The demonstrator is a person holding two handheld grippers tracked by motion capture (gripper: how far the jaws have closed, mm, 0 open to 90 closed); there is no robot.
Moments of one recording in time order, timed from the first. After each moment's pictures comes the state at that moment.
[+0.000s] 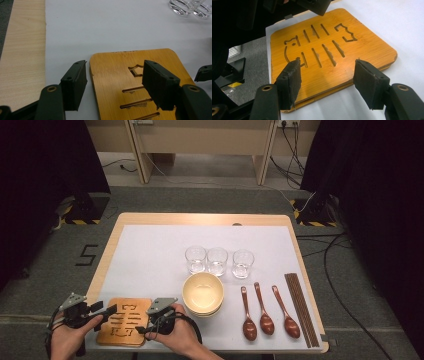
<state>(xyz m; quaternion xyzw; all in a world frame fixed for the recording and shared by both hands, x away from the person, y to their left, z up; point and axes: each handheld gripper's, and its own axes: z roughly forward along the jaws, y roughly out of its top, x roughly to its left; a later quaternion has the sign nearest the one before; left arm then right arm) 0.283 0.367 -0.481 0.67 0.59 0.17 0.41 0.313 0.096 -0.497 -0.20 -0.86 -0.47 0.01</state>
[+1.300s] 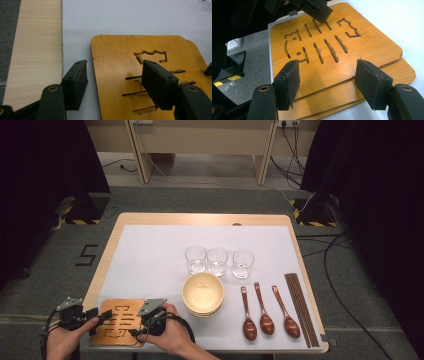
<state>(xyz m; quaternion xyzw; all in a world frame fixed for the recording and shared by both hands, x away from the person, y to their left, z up) 0.278 0.381 -0.490 0.67 0.63 0.14 0.37 0.311 0.118 -0.498 -0.18 -0.88 -0.45 0.01</state>
